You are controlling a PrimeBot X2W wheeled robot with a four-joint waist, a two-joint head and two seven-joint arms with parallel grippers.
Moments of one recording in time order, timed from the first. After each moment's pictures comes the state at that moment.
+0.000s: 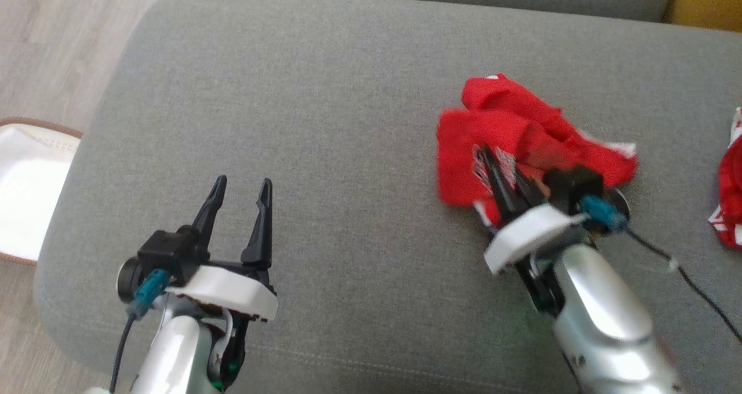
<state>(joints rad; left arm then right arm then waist) -0.15 0.05 -0.22 0.24 -0.20 -0.05 -0.25 -0.42 -0.05 0.31 0.58 0.19 0.13 -0.17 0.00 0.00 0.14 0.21</state>
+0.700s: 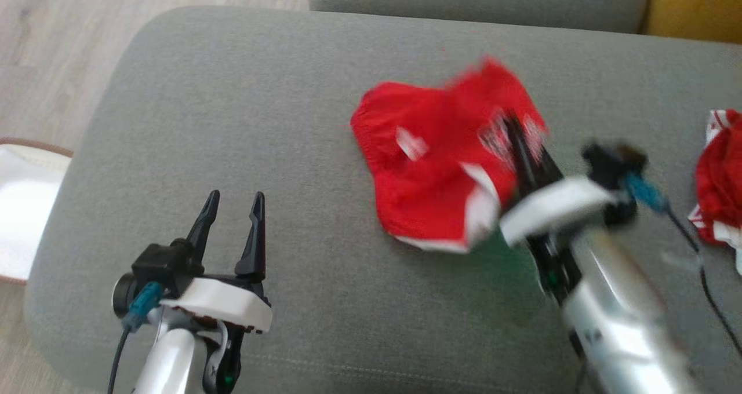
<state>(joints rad) -0.12 0.05 -0.19 0.24 -0.20 -0.05 -0.25 -0.55 -0.06 0.34 0.65 0.49 0.13 -0.23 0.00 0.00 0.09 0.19</state>
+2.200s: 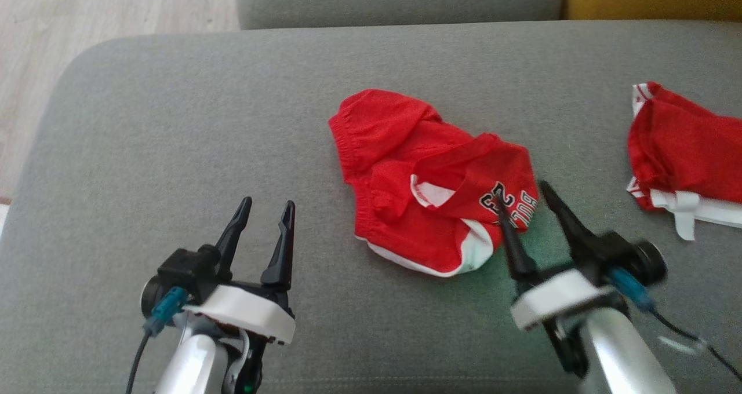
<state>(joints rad) -0.11 0.05 -0.28 0.23 -0.25 -0.06 -0.25 -0.14 -0.05 0.17 0.31 0.03 0.13 -0.22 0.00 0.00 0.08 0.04</state>
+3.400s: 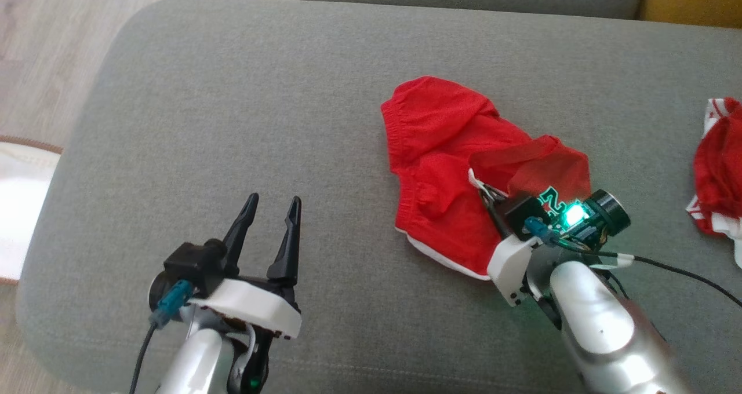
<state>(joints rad) -0.13 0.05 -0.31 0.25 -0.29 -0.05 -0.25 -0.45 -0.07 0.31 0.72 -0.28 0.13 -0.06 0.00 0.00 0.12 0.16</state>
